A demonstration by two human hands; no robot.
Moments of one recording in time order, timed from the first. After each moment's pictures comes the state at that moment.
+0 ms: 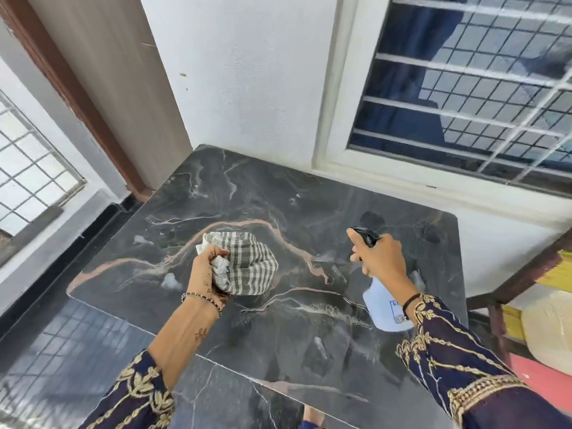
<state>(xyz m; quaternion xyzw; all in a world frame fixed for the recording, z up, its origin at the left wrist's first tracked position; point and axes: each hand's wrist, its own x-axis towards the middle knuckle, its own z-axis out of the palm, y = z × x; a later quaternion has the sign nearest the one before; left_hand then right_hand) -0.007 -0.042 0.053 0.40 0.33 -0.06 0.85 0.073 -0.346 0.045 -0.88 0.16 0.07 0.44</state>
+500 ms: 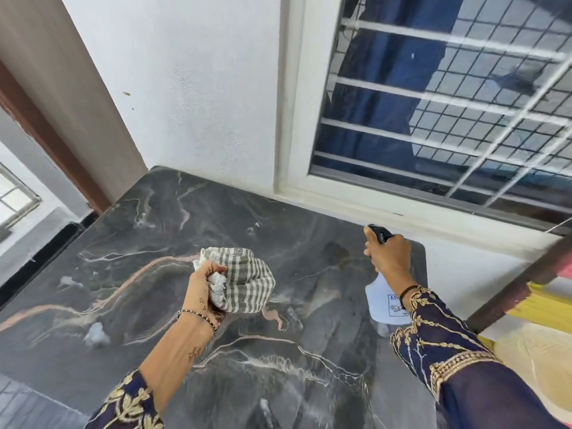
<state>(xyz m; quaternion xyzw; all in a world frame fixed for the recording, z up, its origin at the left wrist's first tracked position) 0.083 -0.132 0.040 0.39 0.34 -0.09 0.85 0.193 -0.460 0.033 -0.86 0.24 0.00 0.44</state>
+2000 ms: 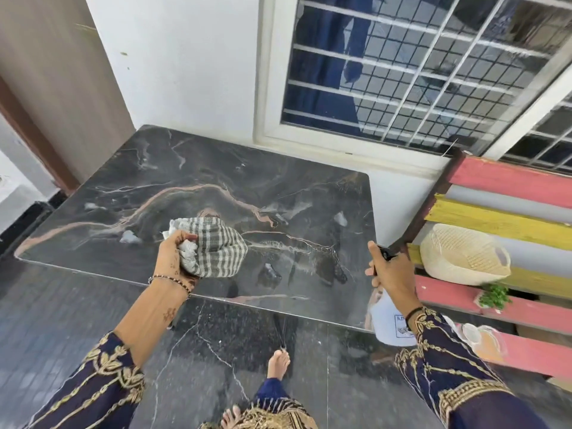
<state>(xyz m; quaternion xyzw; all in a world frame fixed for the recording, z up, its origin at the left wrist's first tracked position) -0.139 -0.072 0.055 0.39 0.27 -0.09 0.88 -0.159 -0.475 0.037 -0.83 0.31 -0.05 0.46</state>
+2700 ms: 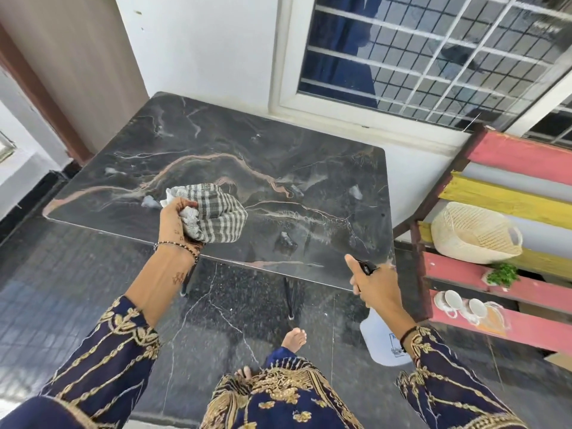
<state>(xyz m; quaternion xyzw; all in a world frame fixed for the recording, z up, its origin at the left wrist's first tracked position) -0.154 -0.038 0.050 0.39 0.25 -0.06 0.89 -0.241 -0.398 0.019 -0.87 0.27 0.05 0.41</state>
